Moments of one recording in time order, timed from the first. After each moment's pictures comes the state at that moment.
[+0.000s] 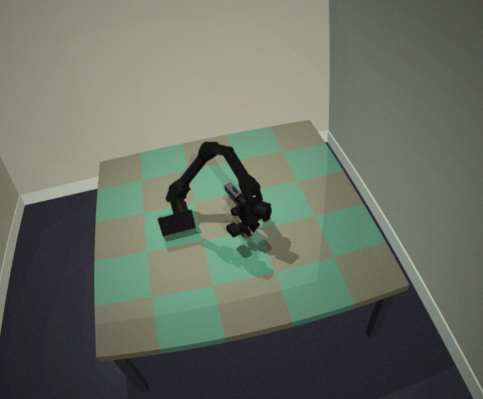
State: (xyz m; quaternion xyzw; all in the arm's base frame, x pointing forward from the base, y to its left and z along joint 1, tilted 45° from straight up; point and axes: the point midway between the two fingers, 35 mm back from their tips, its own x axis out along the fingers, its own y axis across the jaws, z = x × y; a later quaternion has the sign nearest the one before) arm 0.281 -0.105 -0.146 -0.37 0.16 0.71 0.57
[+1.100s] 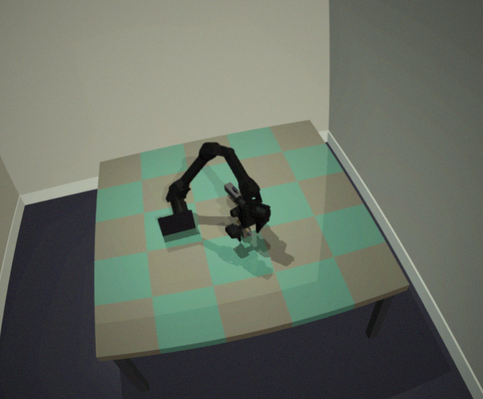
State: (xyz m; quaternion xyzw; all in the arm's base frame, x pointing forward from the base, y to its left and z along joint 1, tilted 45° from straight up) arm 0.276 -0.099 -0.150 -0.36 0.17 0.71 0.57
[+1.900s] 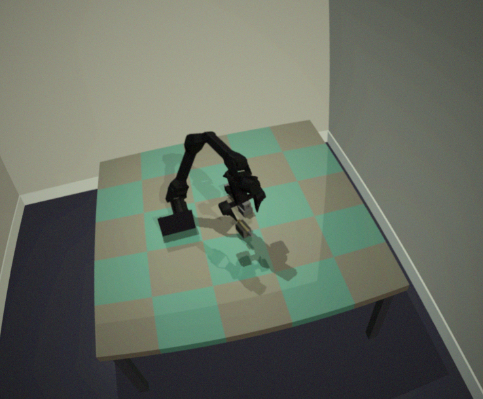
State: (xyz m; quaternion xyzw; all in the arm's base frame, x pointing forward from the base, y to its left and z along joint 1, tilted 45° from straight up) arm 0.280 -0.191 -0.055 -0.37 0.25 0.63 0.63
